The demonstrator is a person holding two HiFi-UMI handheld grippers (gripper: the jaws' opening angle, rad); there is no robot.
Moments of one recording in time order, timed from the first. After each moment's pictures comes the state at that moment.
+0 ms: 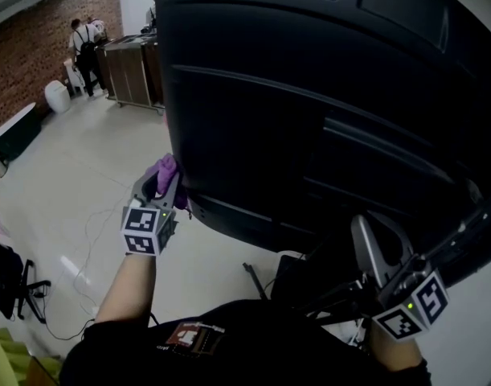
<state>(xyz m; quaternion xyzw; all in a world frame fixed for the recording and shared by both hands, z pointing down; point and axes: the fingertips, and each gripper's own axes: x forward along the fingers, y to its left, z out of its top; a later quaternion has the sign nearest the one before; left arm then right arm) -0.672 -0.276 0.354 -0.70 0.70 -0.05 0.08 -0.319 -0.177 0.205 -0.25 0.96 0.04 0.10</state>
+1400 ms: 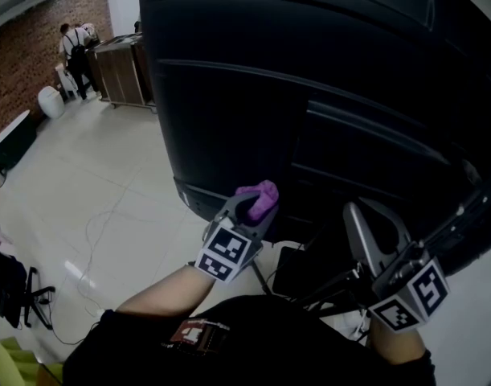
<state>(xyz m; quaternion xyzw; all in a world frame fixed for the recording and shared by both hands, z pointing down) -0.414 -0.281 0.377 -0.87 0.49 -0.07 0.07 -0.319 -0.177 0.210 -0.27 0.96 0.04 0.09</state>
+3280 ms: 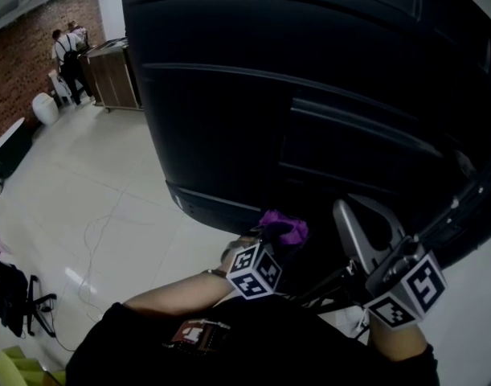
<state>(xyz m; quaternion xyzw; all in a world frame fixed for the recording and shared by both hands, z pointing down) -0.307 -0.264 0.479 -0.90 0.33 -0.26 0.13 -0.313 -0.189 0.219 -0.26 0.96 0.04 0.08</state>
